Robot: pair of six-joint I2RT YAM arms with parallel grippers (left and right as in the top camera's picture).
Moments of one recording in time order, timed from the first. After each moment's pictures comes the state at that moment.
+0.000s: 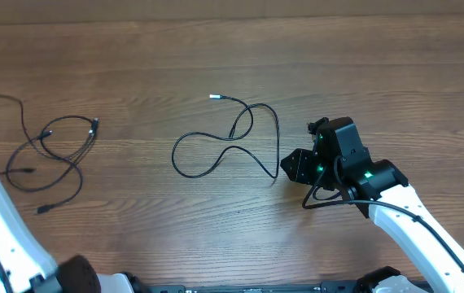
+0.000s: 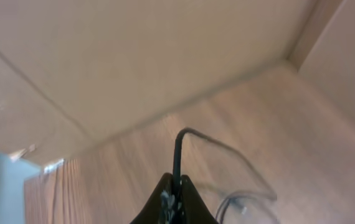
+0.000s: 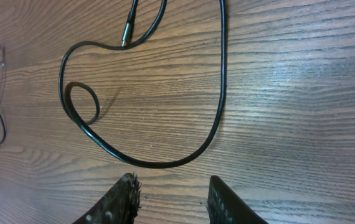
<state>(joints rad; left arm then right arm) 0.49 1.60 1.95 -1.06 -0.56 -0.36 0.39 1.26 0.82 -0.58 -0.28 0.59</state>
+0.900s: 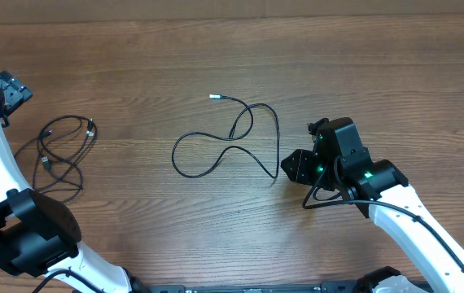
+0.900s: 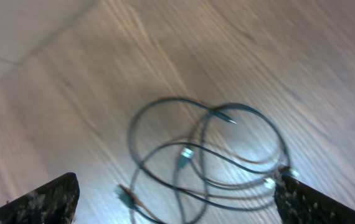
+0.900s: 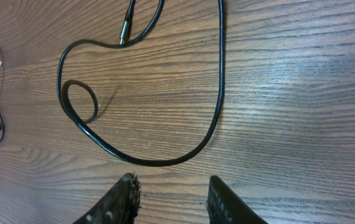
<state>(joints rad) 0.49 1.90 1.95 -1.22 -0.33 -0.41 0.39 1.26 0.82 -0.58 -0.28 0.59</state>
